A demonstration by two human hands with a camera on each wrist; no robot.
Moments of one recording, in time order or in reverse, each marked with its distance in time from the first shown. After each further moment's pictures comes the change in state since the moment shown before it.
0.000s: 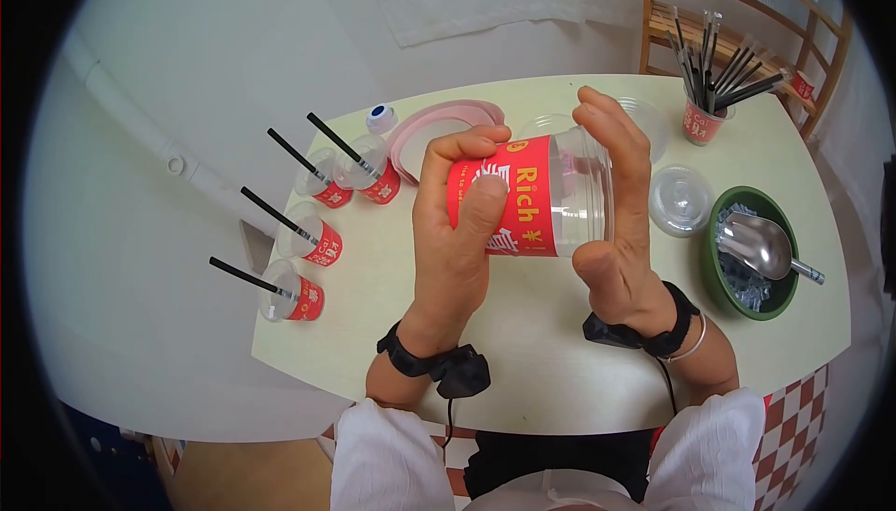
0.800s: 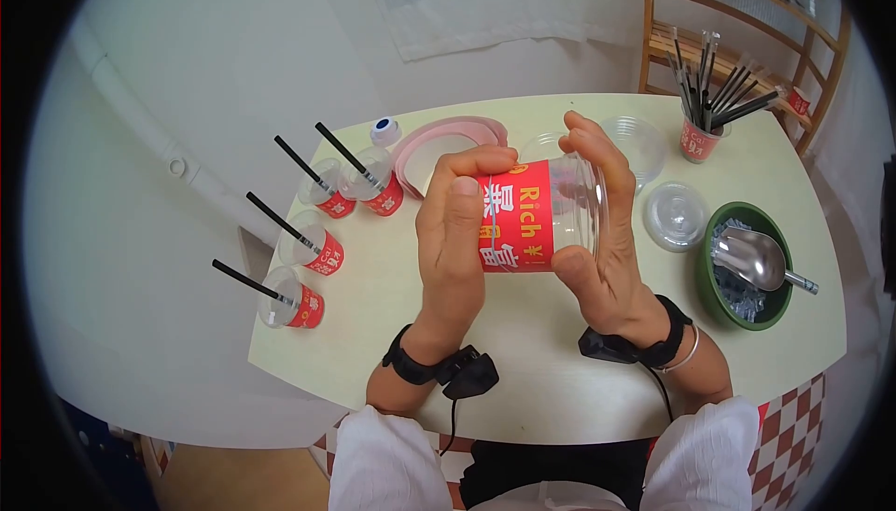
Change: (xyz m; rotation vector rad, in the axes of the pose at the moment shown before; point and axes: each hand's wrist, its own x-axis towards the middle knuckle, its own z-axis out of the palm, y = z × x) left_hand 0.001 0.006 -0.002 0.248 0.024 0.056; right_hand -0.001 -0.003 0.009 0.092 -0.015 0.081
